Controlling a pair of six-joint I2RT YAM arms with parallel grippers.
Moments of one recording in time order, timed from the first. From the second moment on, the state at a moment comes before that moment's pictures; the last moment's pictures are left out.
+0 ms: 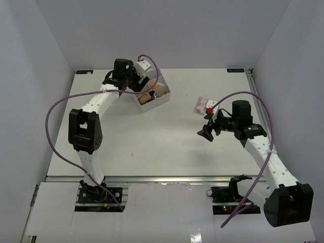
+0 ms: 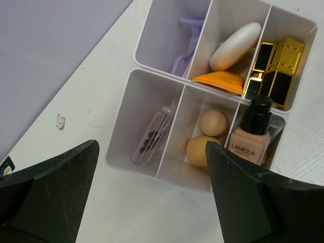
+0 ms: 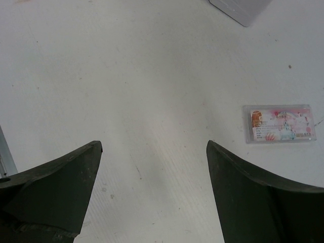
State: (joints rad) left arm -0.26 1.94 1.65 -0.24 0.20 0.57; right arm 0.20 1.03 0.79 -0.42 -0.77 -0.64
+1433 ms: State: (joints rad) left arm -0.26 0.76 0.66 -0.15 0.26 -0.32; right arm 0.33 2.15 1.62 -0.51 0.34 0.34
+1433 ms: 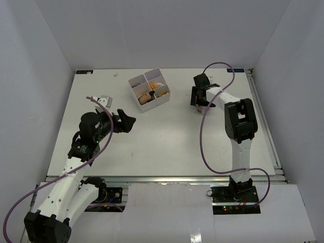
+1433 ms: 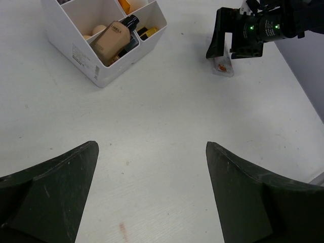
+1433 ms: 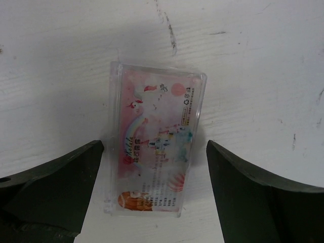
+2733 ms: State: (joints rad) left arm -0.26 0.86 0.64 -0.01 0.47 -0.51; right arm 0.28 2.00 1.36 -0.34 0.09 0.13
